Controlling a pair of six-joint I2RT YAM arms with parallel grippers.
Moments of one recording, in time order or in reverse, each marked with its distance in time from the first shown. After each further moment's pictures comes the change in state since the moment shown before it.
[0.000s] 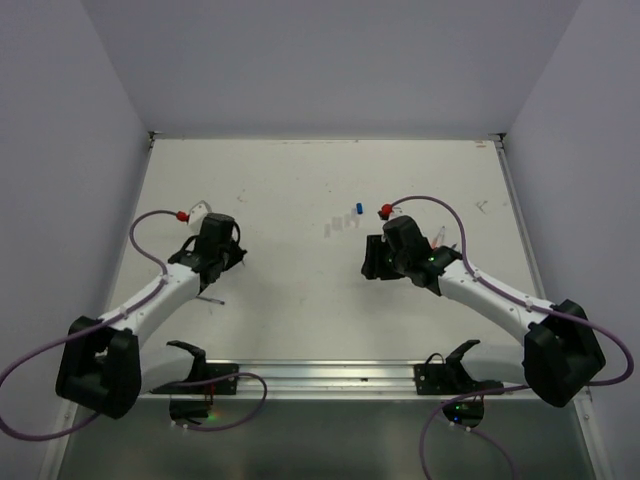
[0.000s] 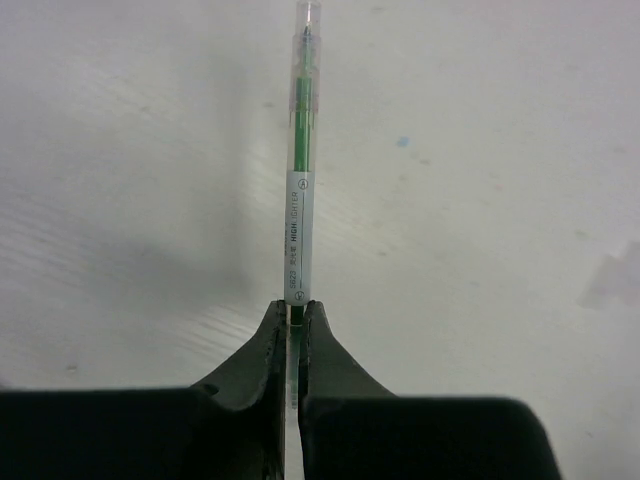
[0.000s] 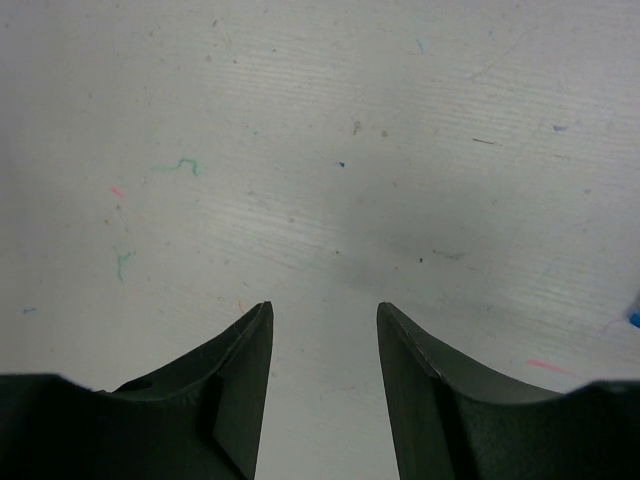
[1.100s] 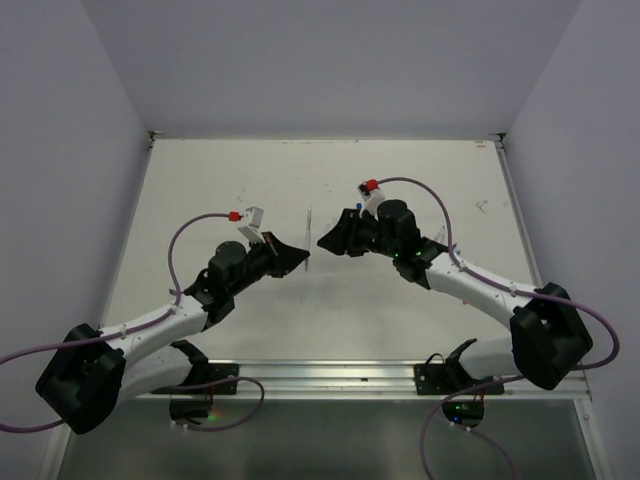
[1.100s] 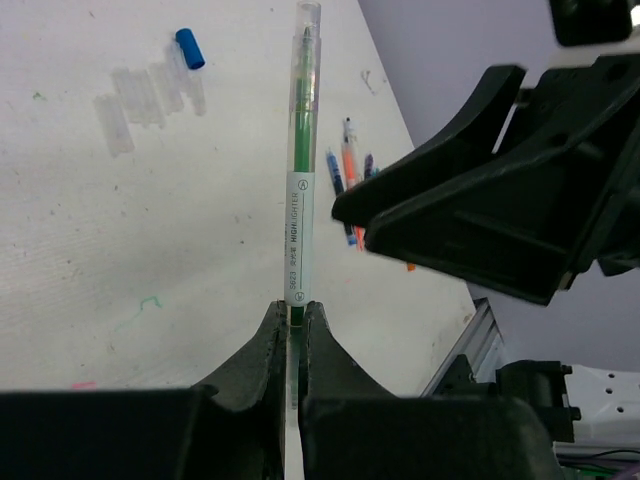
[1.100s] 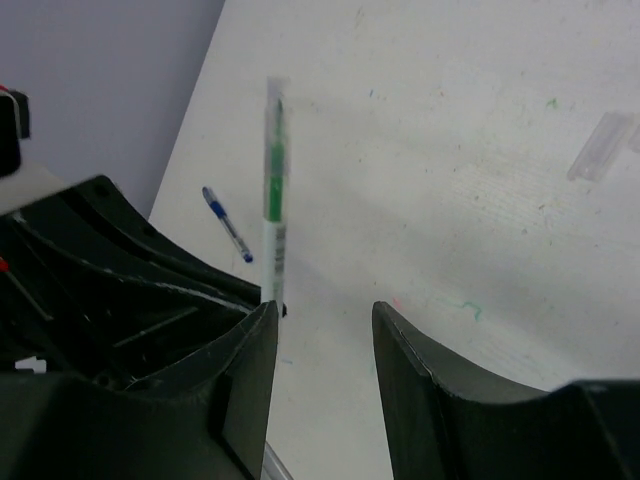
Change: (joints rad) left arm -0.309 -0.176 -0.271 0.843 0.491 0.048; right arm 0.039 0.103 0.029 0.534 -0.348 0.185
